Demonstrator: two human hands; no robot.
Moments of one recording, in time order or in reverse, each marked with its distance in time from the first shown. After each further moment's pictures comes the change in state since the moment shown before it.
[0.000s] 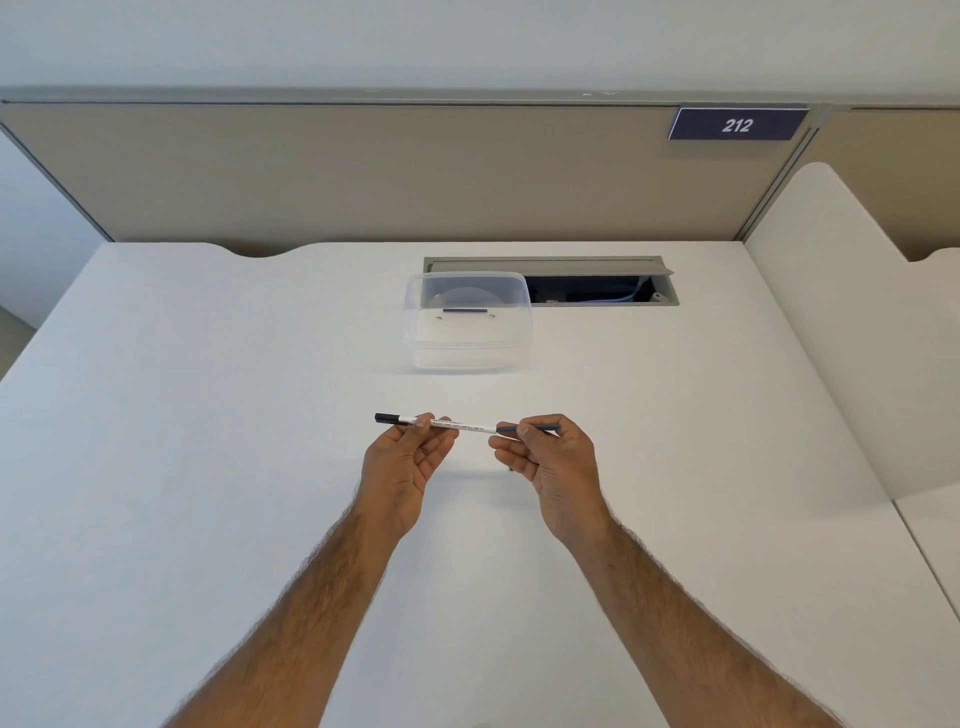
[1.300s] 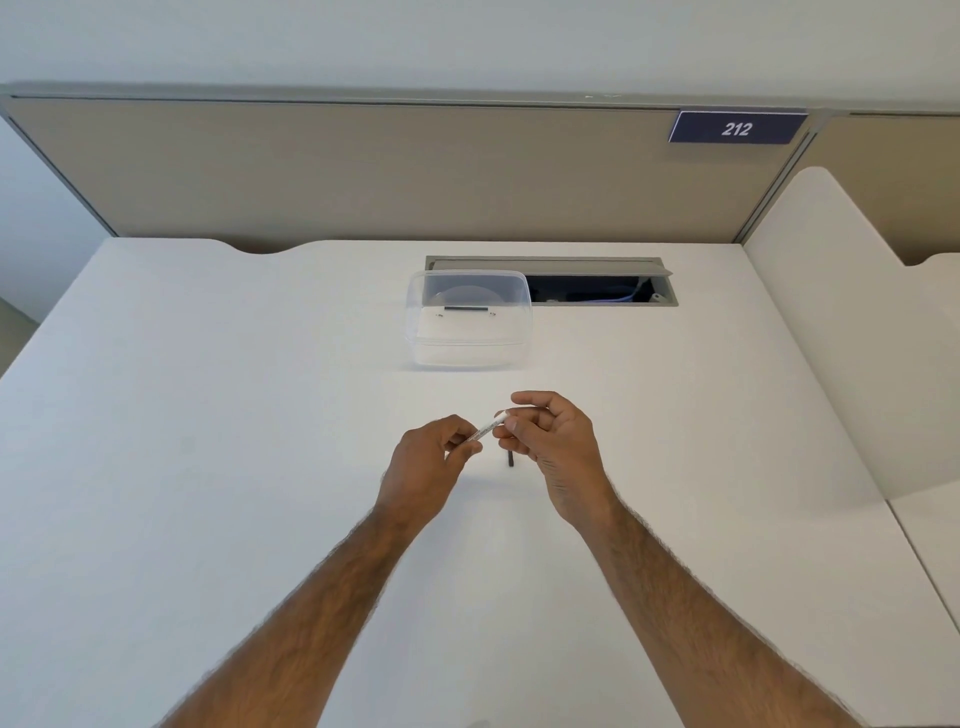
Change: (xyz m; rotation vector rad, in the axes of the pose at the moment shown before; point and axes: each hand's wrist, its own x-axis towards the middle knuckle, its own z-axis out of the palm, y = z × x) left_hand -0.009 -0.012 0.001 1.355 -0.194 0.542; right_hand 0.002 -0.017 -0.001 -0.182 -0.152 -0.103
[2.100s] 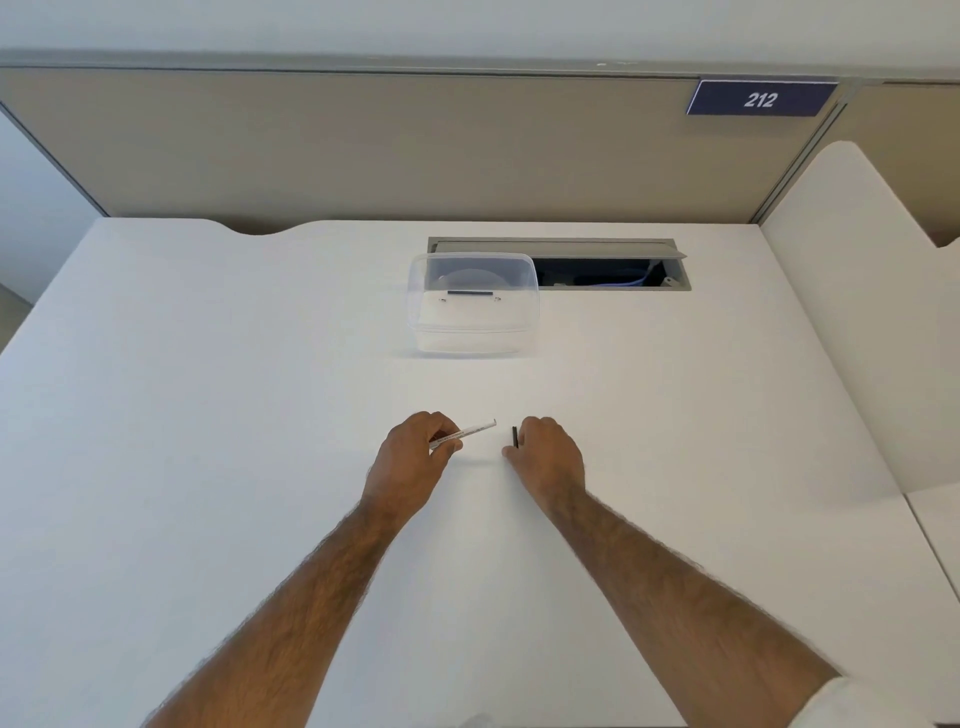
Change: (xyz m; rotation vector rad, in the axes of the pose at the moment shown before) left_hand 0.009 -0.028 -0.005 0.117 -0.032 -0.077; right_hand 0.038 0.058 -0.006 -1.466 0.070 0.137
